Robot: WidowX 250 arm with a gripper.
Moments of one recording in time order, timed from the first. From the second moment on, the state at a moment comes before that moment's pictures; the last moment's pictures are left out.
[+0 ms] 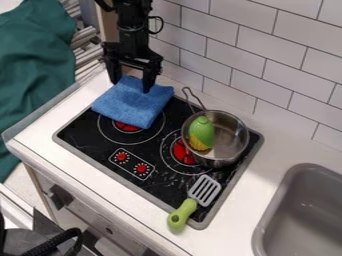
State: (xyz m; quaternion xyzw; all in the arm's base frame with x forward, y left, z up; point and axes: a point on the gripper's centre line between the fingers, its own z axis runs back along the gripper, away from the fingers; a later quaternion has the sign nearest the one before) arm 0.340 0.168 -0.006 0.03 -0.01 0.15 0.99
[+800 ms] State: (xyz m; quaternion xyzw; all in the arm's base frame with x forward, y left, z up) arm 0.333 0.156 -0.035 0.01 -0.02 0.14 0.99
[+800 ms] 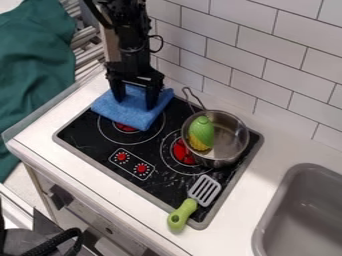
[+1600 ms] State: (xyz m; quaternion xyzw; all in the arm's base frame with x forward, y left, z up) arm 0.322 0.137 -0.051 -0.01 -0.01 0.13 0.99
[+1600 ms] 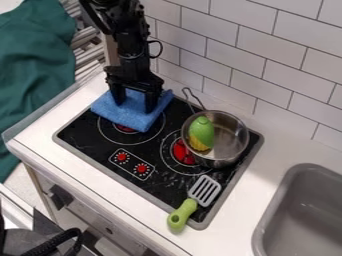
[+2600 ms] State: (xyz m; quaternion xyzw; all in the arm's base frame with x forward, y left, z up) arm 0.206 0.159 -0.044 0.01 -0.01 0.11 0.99
